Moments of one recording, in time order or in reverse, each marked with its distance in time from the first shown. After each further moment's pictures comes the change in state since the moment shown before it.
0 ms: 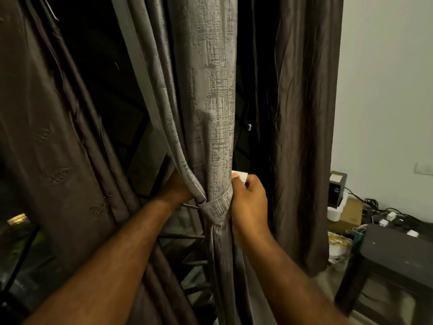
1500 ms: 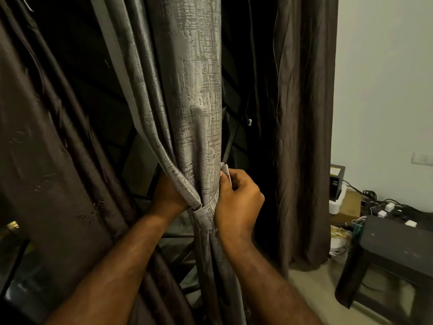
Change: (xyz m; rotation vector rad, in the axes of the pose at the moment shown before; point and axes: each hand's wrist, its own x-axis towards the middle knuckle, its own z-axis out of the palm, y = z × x) left_hand -0.015 -0.014 0.007 0.365 0.180 0.462; right_hand -0.017 0.001 0.017 -0.064 0.214 -0.309
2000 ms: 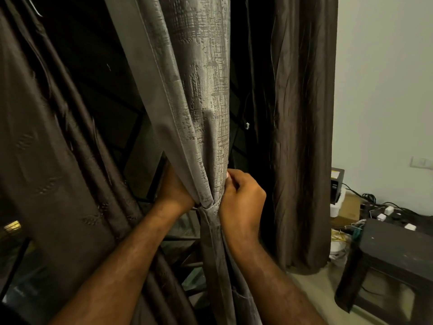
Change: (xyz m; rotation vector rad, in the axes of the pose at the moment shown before) left_hand 0.002 0.035 -0.002 -0.135 0.078 0.013; right_hand 0.010 0.001 -0.009 -0.173 -0.085 -0.089
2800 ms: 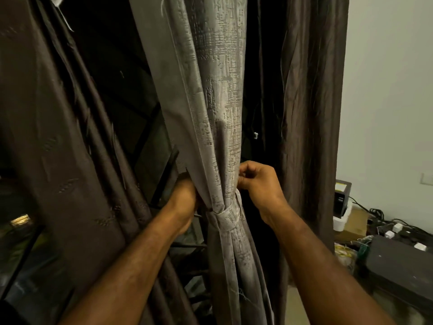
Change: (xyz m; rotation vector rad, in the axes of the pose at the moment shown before) left_hand -0.001 0.014 0.003 -0.655 -0.158 -0.332; right_hand 0.082 0.027 -0.018 0.179 -0.475 0.091
